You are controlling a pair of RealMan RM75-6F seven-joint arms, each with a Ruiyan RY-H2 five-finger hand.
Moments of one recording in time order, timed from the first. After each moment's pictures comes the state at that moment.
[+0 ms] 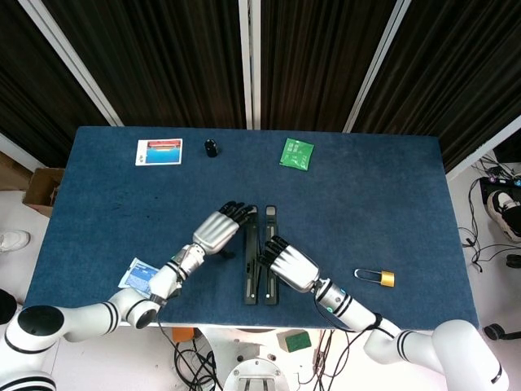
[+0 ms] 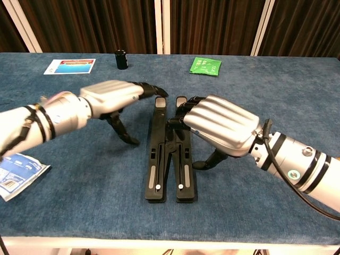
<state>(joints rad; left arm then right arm) -0.81 -1.76 -0.11 -1.15 1.41 0.89 0.08 0.68 -1.88 -0.04 -1.01 -1.79 1.24 -0.10</state>
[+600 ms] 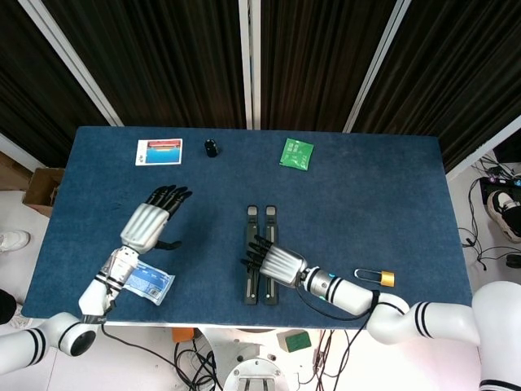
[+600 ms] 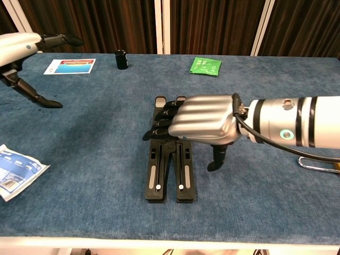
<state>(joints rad) -0.58 -1.42 -0.08 -1.47 1.42 1.16 0.02 0.95 -1.54 0.06 -1.52 -1.48 0.62 -0.54</state>
